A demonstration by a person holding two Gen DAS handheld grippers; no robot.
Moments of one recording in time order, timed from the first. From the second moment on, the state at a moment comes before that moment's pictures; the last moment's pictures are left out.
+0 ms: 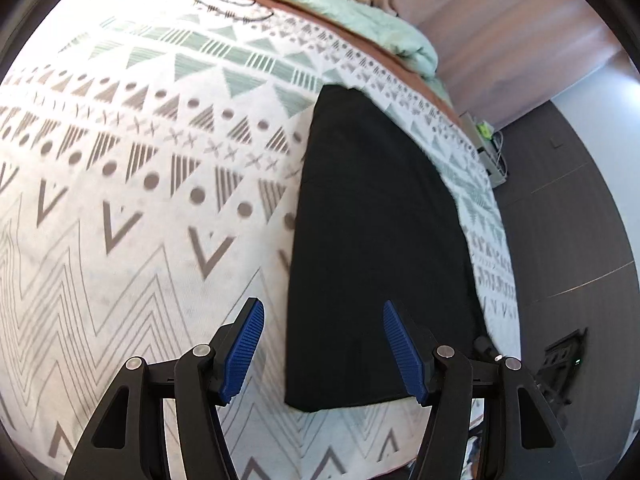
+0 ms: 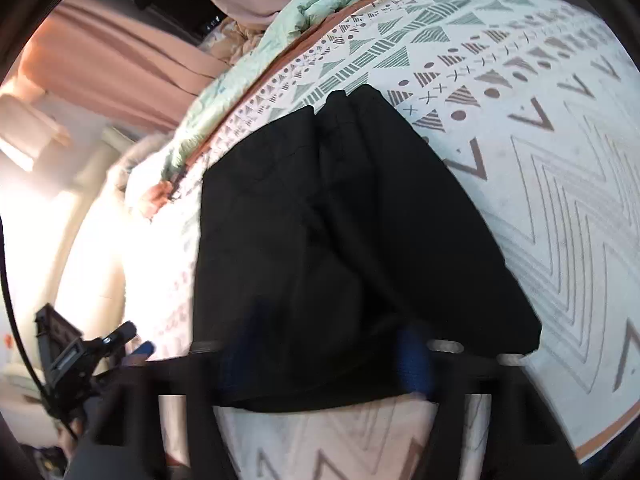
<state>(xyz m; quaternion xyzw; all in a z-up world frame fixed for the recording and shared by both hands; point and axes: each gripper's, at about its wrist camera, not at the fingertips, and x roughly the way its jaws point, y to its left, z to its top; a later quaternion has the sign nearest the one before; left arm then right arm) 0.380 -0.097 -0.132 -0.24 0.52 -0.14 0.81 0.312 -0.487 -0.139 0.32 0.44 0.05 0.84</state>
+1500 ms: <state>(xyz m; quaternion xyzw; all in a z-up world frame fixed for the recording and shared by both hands) 0.377 -0.186 -0.178 -0.16 0.52 -0.19 0.82 0.273 -0.575 -0.203 0.46 0.45 0.07 0.76</state>
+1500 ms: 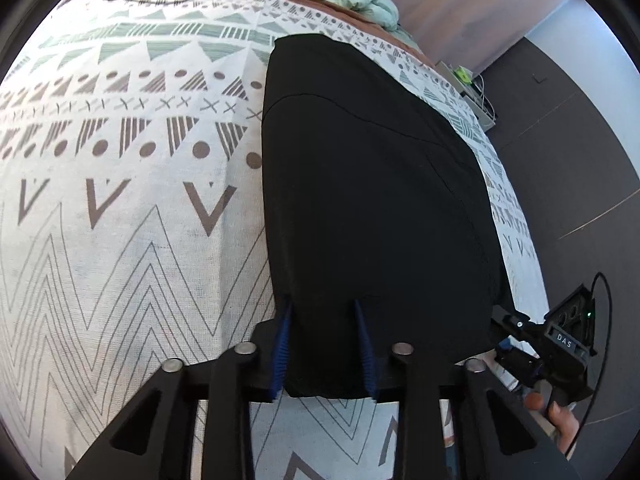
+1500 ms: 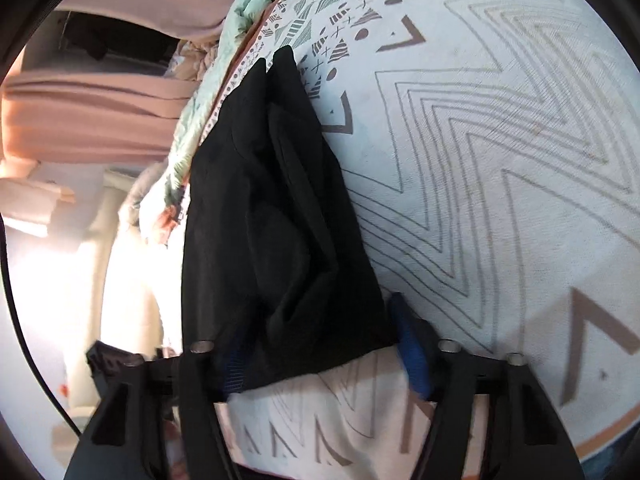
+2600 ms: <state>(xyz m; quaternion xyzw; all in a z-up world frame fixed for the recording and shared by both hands) 0.291 -0.098 -0.154 -0.19 0.52 -0.14 0.82 0.234 -0.493 -0.175 0.38 0.50 0.17 0.76</state>
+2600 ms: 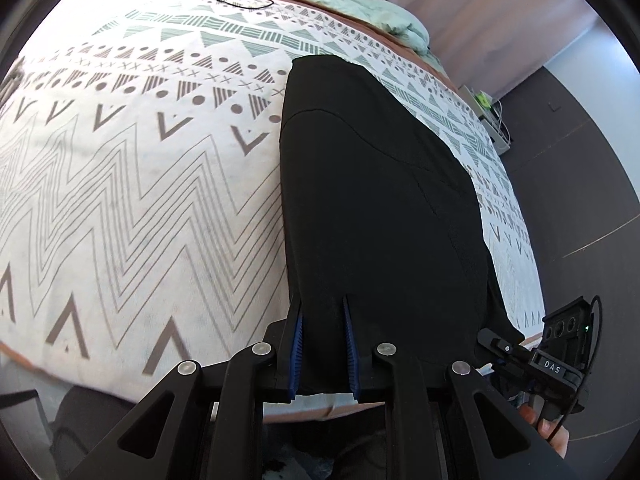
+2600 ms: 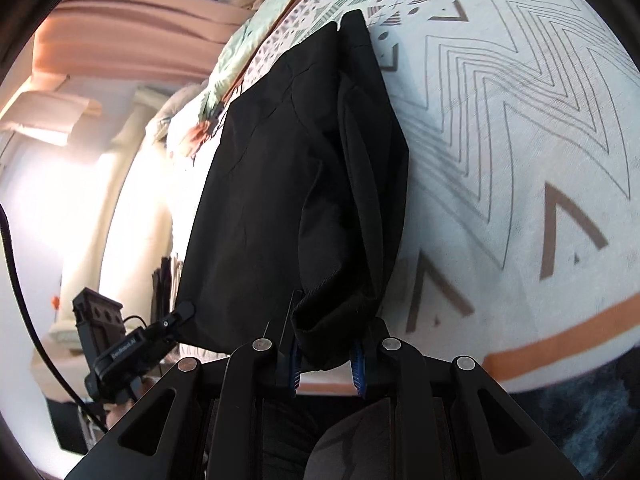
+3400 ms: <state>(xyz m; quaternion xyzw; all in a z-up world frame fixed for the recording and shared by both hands) 0.355 -0.084 -0.169 -0.23 0.55 -0.13 0.79 0.279 -0.548 -0.187 0.37 0.52 0.17 0.75</state>
